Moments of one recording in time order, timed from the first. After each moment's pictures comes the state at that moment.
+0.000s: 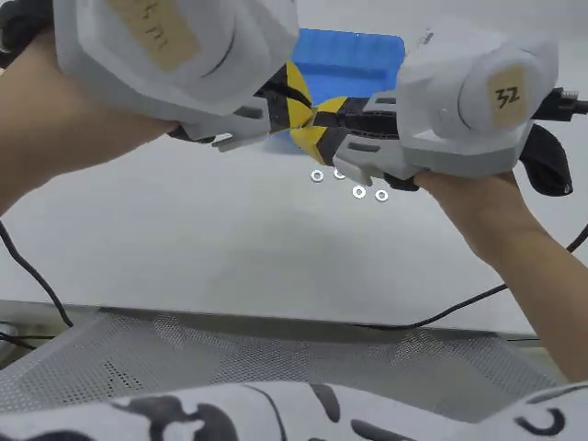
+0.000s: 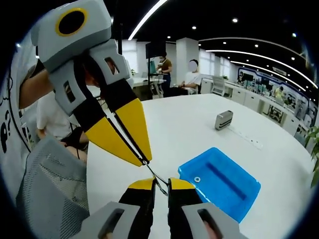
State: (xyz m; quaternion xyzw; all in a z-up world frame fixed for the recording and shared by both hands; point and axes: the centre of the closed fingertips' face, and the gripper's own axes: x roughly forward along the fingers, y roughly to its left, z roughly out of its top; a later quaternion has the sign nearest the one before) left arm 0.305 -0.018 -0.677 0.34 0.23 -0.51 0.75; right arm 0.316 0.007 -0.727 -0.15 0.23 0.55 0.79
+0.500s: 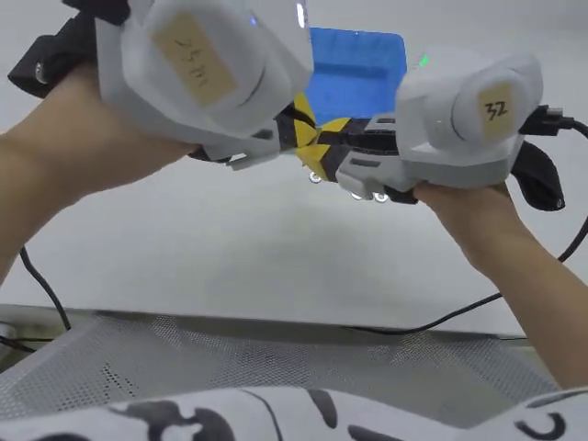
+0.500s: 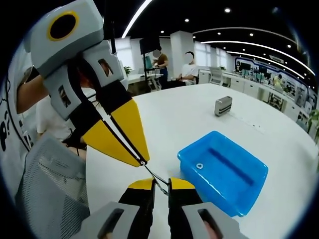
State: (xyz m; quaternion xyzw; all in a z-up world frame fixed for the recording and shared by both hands) left arm 0.305 -0.024 -0.698 0.32 0.25 -0.52 0.75; right arm 0.317 -0.004 -0.753 -0.12 0.28 0.54 0.78
